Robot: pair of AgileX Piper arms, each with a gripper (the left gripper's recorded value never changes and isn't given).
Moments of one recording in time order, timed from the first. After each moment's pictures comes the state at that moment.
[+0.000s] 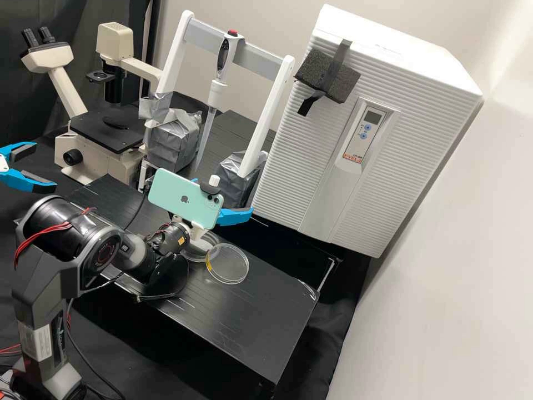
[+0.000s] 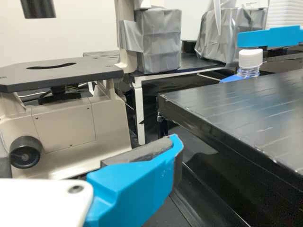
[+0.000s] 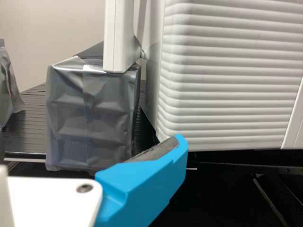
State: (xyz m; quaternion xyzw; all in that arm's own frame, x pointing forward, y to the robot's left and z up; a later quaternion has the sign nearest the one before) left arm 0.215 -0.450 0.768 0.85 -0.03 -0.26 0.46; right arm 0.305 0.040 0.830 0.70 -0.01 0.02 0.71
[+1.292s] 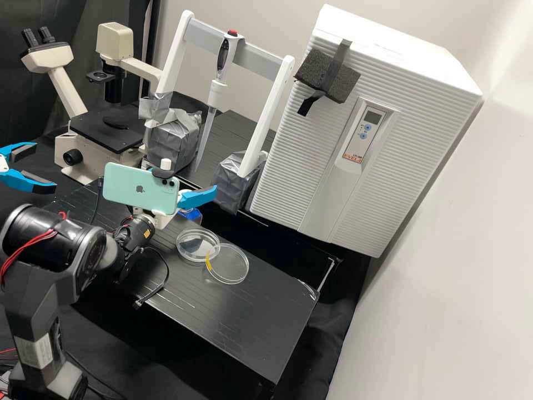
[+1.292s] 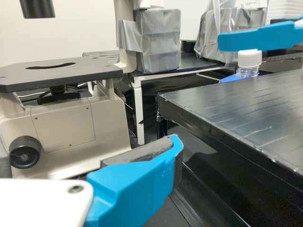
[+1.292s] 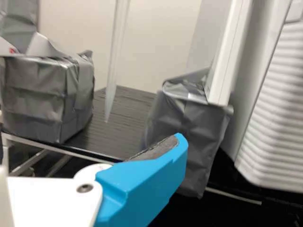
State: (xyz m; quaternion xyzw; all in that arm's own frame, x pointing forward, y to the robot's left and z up) left arm 0.215 -0.450 0.768 0.85 -0.03 -0.26 0.46; right arm 0.276 0.085 0.788 0.65 0.07 0.05 0.75
